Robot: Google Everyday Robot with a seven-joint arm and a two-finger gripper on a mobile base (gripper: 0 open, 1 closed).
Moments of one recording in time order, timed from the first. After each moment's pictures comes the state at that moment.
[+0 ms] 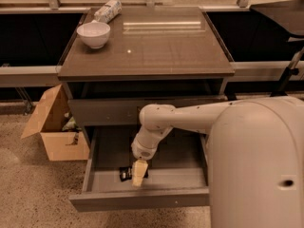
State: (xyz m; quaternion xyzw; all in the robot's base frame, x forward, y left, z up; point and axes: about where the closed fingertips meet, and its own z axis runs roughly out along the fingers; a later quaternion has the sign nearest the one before) arm 0.532 0.057 0.501 -0.70 0.68 0.20 0.08
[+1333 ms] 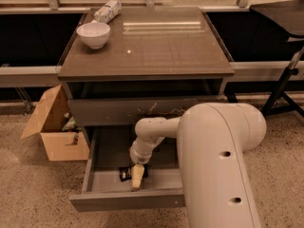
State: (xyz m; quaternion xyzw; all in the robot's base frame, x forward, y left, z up) arm 0.578 0.072 0.392 -0.73 0.66 0.17 0.09
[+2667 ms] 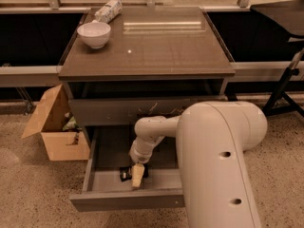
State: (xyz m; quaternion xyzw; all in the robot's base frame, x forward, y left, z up) arm 0.581 0.072 0.396 -0.73 0.66 0.16 0.09
